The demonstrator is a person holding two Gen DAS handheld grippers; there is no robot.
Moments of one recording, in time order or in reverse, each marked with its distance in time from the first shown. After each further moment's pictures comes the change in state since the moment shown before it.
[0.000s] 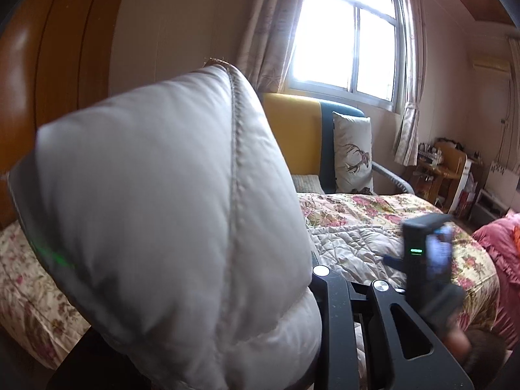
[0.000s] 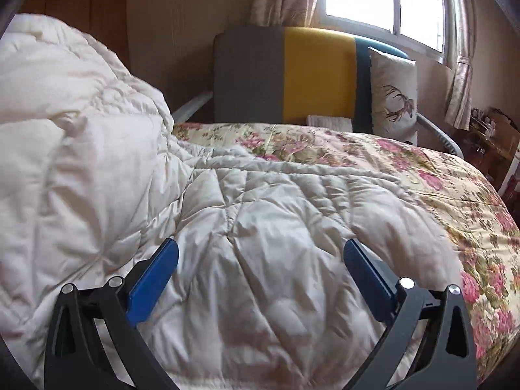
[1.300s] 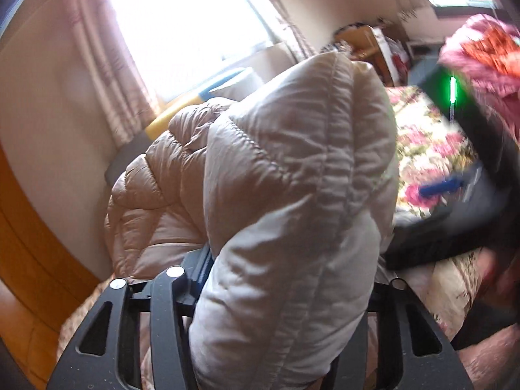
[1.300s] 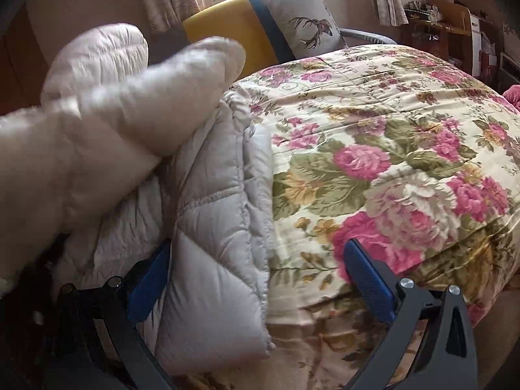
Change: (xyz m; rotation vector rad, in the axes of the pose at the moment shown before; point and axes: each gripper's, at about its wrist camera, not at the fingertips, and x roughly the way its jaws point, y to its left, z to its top) left arm 0.091 -0.181 -0.089 0.736 0.010 -0.118; right arm -0.059 -0.189 -0.084 0.422 0.124 0.030
